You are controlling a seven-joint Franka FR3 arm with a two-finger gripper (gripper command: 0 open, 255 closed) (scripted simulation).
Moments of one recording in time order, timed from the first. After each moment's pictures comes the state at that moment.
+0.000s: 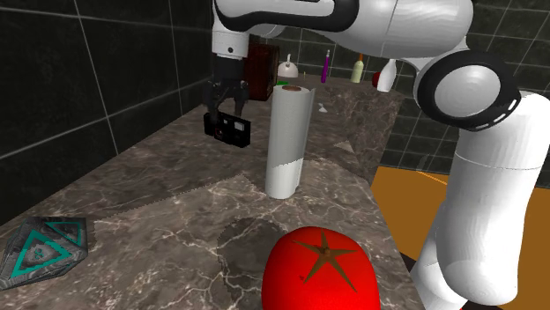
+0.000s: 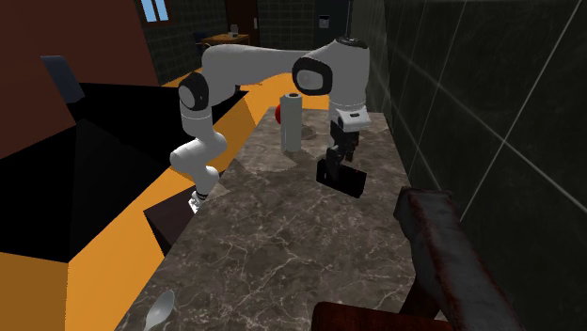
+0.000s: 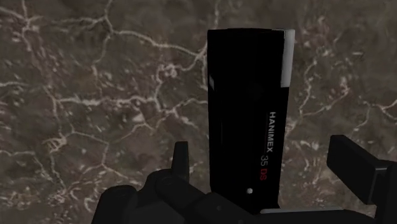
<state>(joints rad) 0.13 0.21 0.08 -1.34 0.05 1.57 0.10</state>
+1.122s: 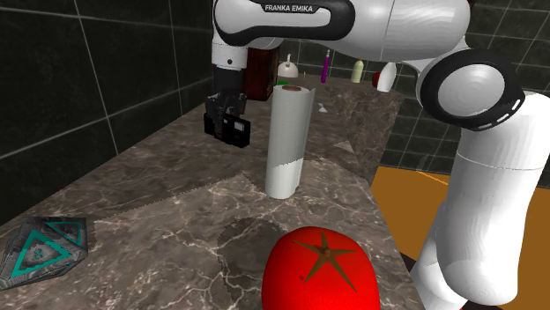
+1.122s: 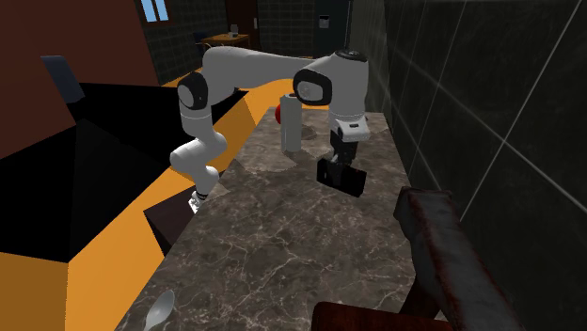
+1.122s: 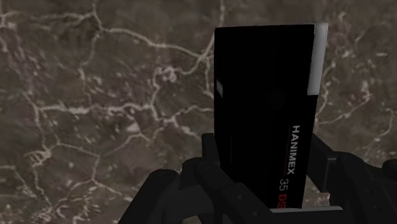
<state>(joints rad) 0.13 0.20 0.08 -1.42 0.05 1.64 0.10</state>
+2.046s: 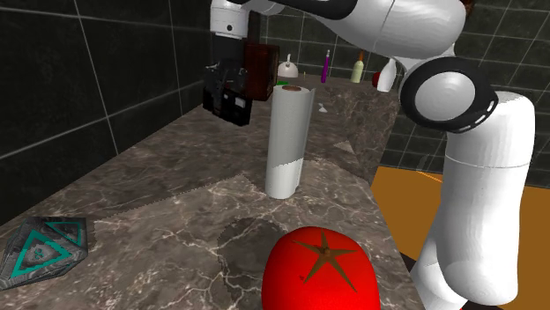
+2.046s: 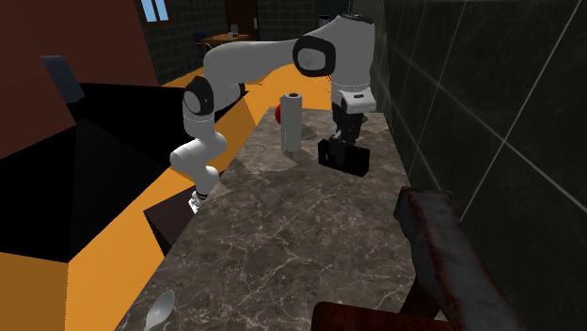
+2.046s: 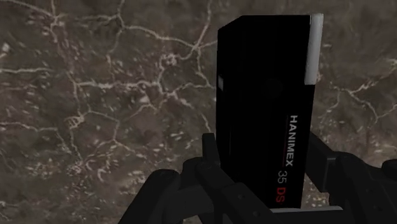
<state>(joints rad) 0.13 0.28 0.08 -1.11 0.04 1.42 0.11</state>
